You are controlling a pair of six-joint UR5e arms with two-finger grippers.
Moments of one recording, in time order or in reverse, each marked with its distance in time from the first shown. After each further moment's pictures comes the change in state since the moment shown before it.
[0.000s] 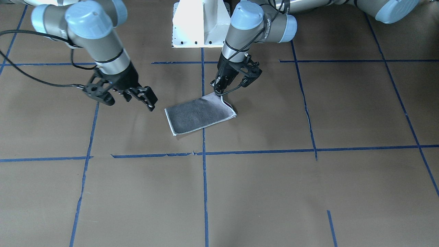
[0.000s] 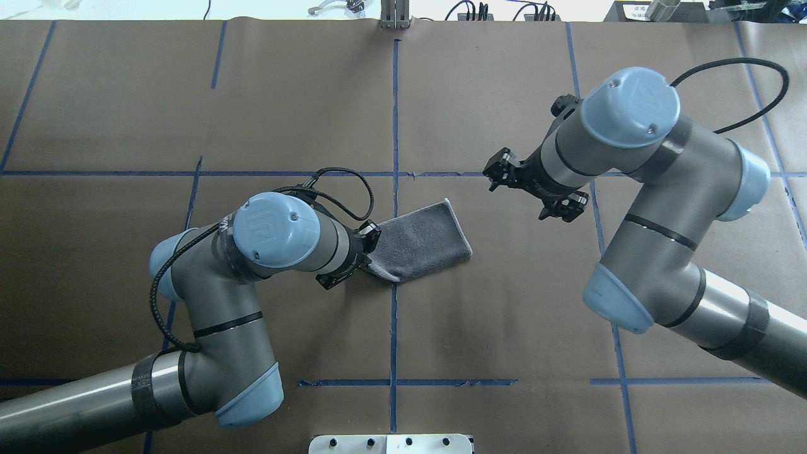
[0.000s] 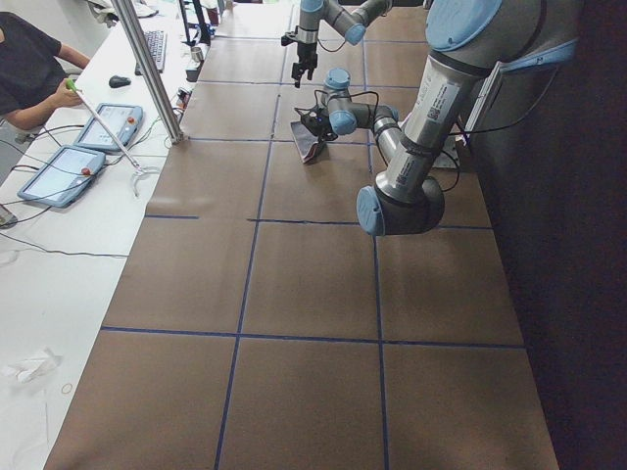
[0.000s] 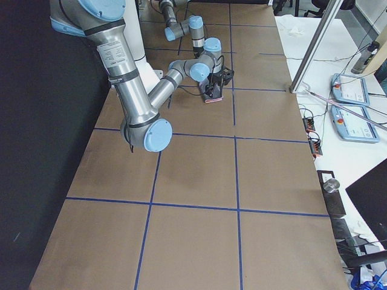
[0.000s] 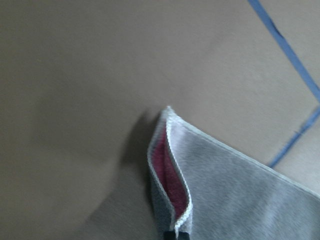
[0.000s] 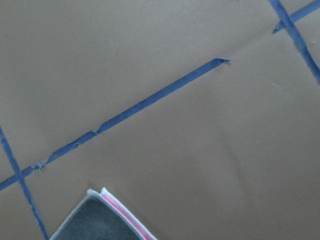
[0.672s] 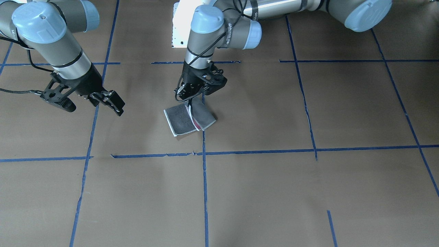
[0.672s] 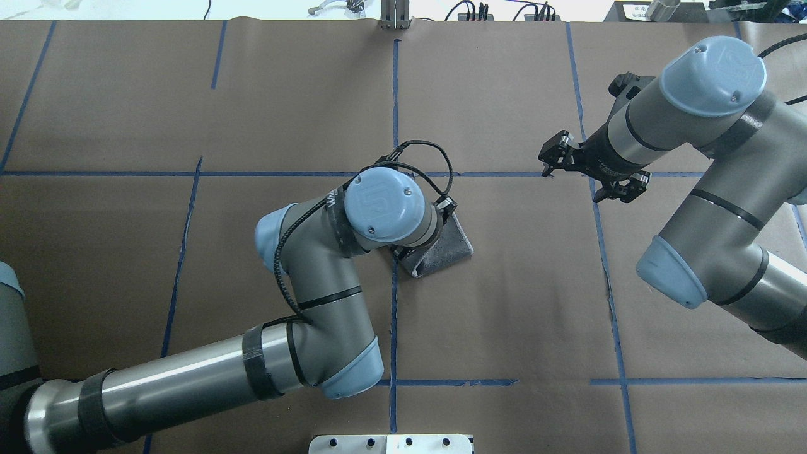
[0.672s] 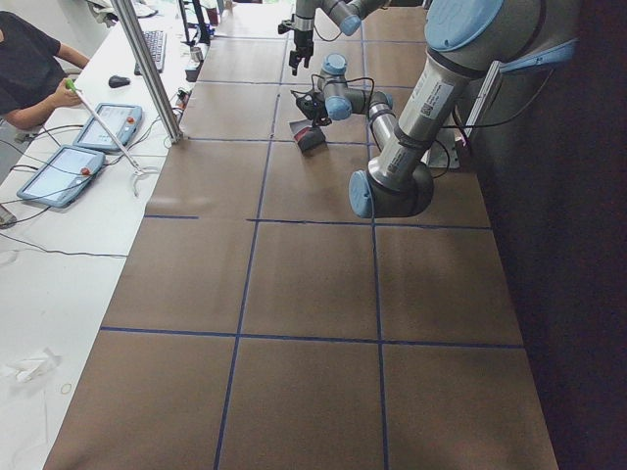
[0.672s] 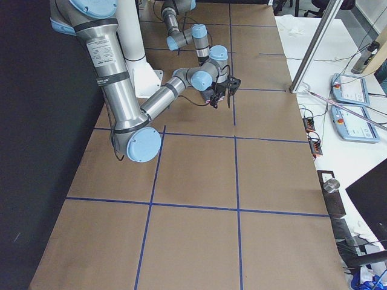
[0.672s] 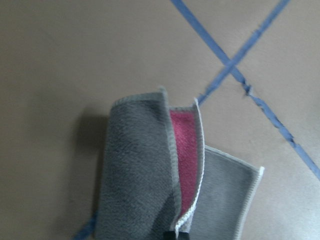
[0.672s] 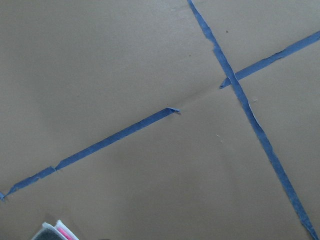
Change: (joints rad) left arm 0.007 -0.283 0.285 -0.017 0.069 0.053; right arm 0.101 -0.085 0.022 -0.001 0.065 -0.138
